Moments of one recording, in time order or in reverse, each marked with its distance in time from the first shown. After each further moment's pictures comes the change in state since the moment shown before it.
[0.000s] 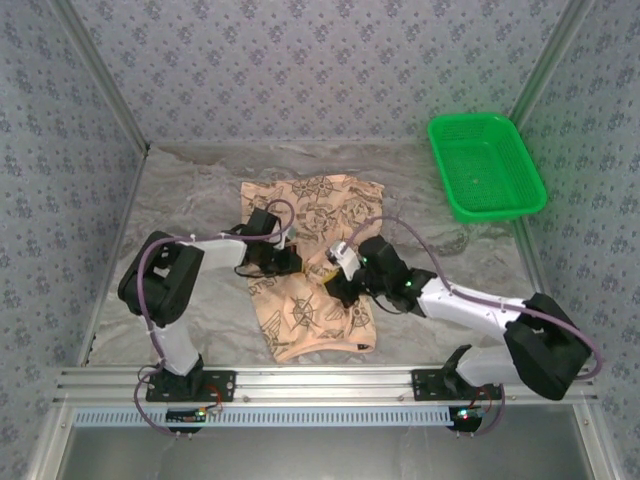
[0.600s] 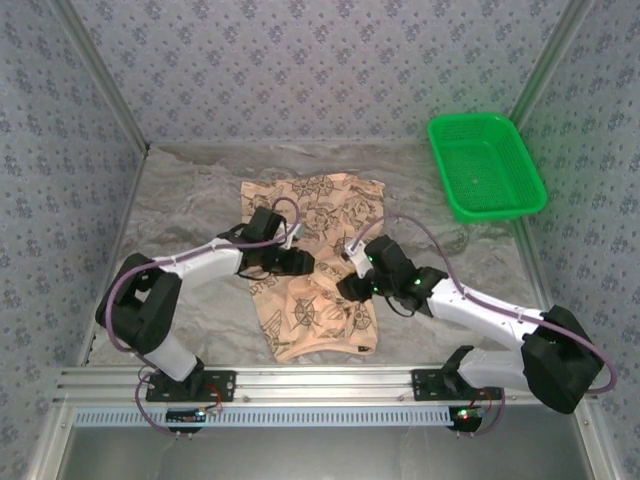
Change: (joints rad) left arm -0.109 -0.202 -0.010 -0.098 0.006 0.045; right arm -0.023 -0.050 0.089 -0.258 0.220 0.045
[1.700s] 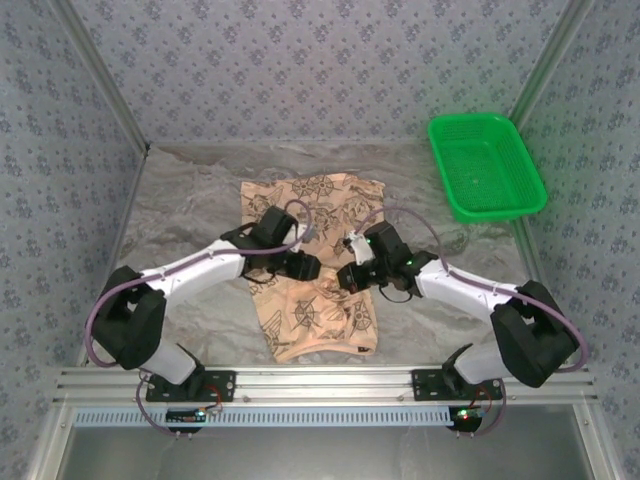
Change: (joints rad) left arm -0.130 -0.069 0.079 -0.154 -0.193 0.119; right arm -0.148 0.167 0.035 0.008 -0.271 0.230
